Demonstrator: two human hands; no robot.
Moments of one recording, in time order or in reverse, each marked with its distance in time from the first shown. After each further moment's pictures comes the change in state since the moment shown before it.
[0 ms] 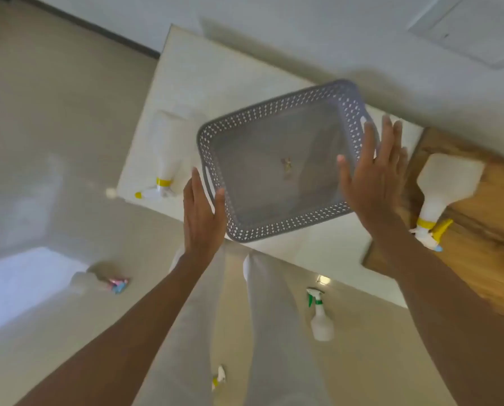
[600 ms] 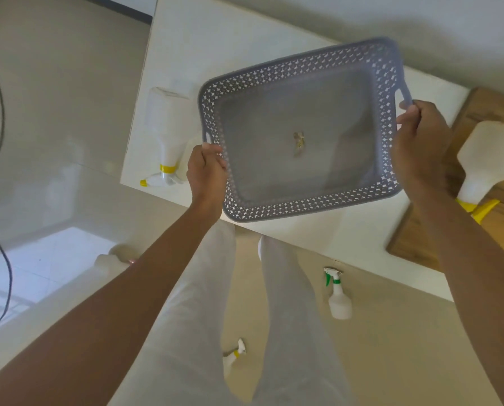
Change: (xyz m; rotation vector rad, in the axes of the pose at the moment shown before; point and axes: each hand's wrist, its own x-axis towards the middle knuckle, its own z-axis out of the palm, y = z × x) left_hand 0.071 0.018 0.009 -0.435 0.059 -0.404; right_hand 0.038 0.019 0.013 0.572 0.054 0.371
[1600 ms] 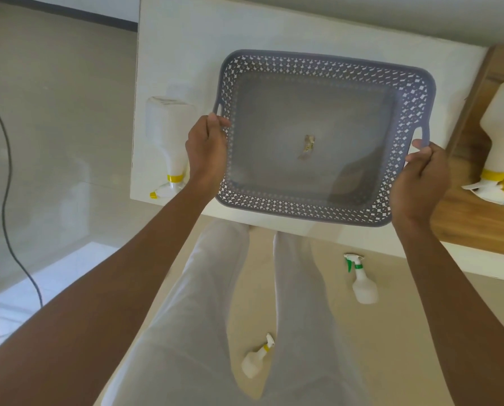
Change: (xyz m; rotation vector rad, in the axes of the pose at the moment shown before) left_hand 0.039 0.033 -0.006 0.243 -0.140 0.213; right_hand -0.089 0.031 0.031 0.210 0.231 0.331
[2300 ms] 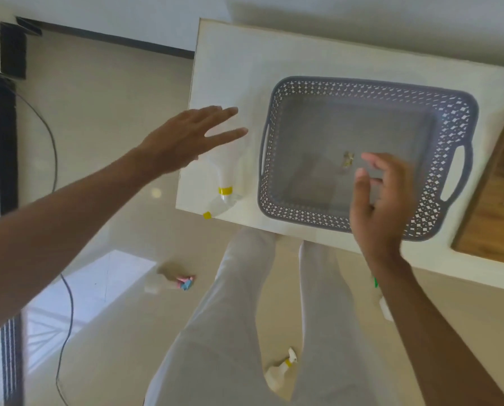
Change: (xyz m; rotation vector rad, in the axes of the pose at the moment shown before) left_hand 0.102 -0.005 -0.144 1.503 -0.502 1.255; right_hand -0.101 -0.091 0.027 0.110 -0.165 -0.486
